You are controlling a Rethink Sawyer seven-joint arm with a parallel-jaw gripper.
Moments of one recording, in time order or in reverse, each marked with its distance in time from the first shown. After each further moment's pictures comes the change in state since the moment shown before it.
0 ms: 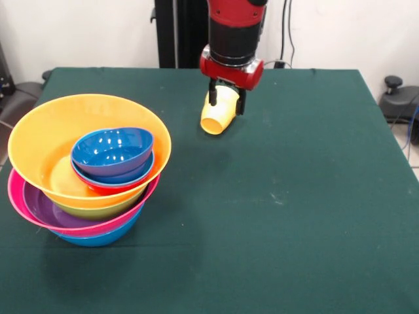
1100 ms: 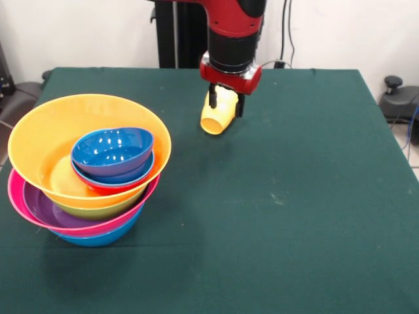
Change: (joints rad) arm -0.007 0.036 -0.001 0.000 0.000 -0.006 0.000
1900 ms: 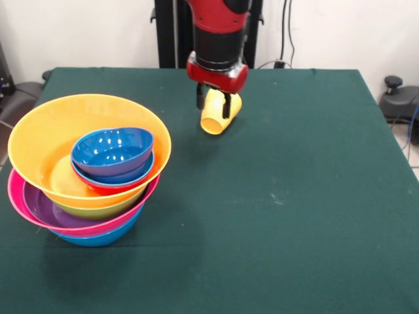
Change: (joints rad) arm -0.059 -0.016 -0.002 0.049 -0.020 -0.098 0.000
